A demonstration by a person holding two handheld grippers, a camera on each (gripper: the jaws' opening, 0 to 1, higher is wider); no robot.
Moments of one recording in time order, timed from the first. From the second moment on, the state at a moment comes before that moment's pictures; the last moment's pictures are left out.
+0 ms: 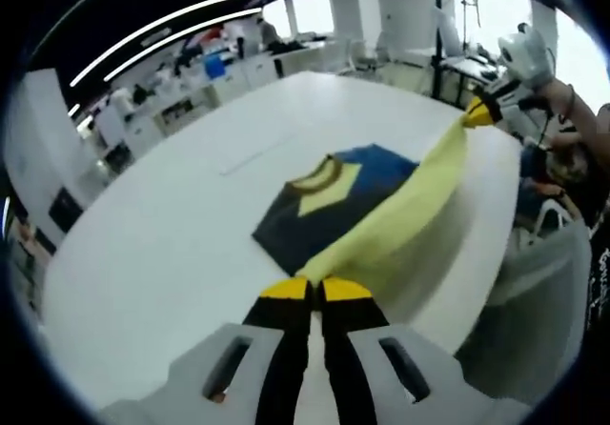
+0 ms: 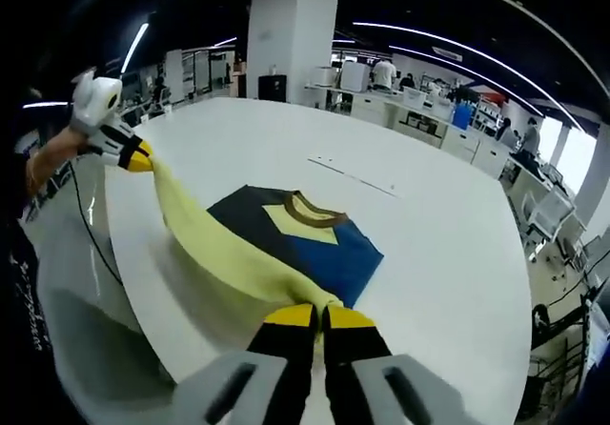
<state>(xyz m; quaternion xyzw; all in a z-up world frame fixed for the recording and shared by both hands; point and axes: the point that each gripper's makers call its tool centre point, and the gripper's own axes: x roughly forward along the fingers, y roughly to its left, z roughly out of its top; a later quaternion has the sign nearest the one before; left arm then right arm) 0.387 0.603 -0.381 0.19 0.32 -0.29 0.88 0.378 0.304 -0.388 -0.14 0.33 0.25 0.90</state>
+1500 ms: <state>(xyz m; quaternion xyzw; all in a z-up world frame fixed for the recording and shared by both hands) 0.563 0.605 -0.462 0.19 0.35 -0.23 0.89 0.540 0.297 -0.446 -0.11 0.35 0.19 0.91</state>
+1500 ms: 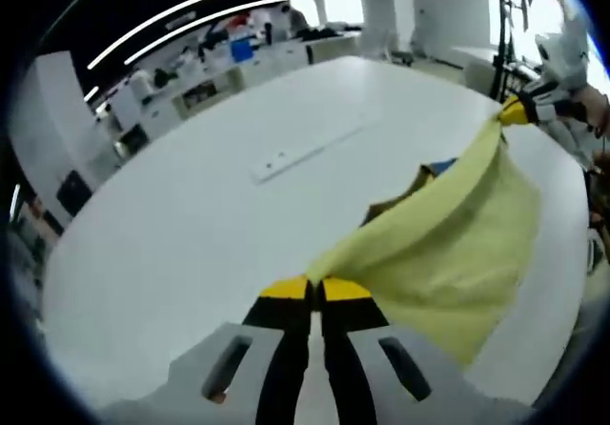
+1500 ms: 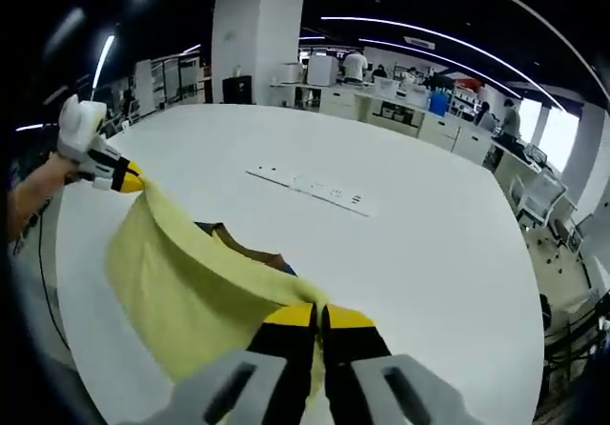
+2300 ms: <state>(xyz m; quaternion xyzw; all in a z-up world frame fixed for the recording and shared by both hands) 0.585 0.609 -0.531 0.17 0.39 -0.22 0.87 0.565 0.287 -0.524 -0.09 0.41 0.18 0.89</state>
